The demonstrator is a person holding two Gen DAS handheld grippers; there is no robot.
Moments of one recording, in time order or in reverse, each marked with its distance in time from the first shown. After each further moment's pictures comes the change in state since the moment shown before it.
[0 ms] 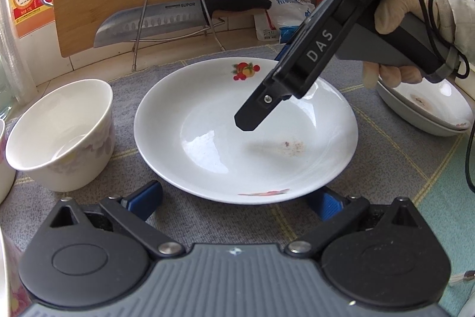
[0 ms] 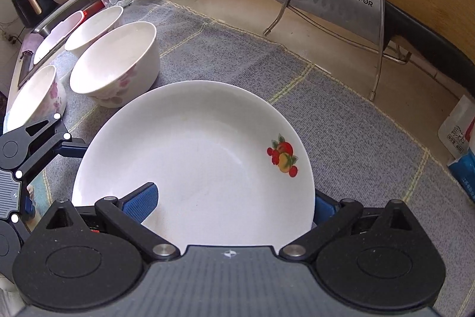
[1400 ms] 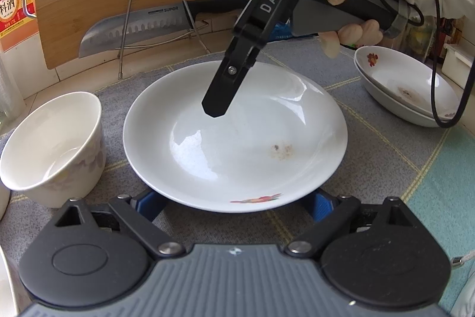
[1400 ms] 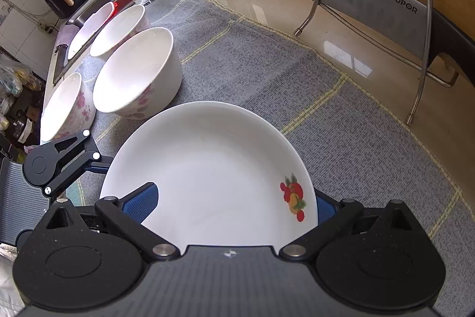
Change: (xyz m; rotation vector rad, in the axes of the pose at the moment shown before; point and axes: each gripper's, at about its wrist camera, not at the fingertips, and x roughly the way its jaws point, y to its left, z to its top) left arm -0.001 -0.005 0.004 0.065 0.008 -0.043; right arm 0.012 -0.018 0.036 -0.011 0.119 0.202
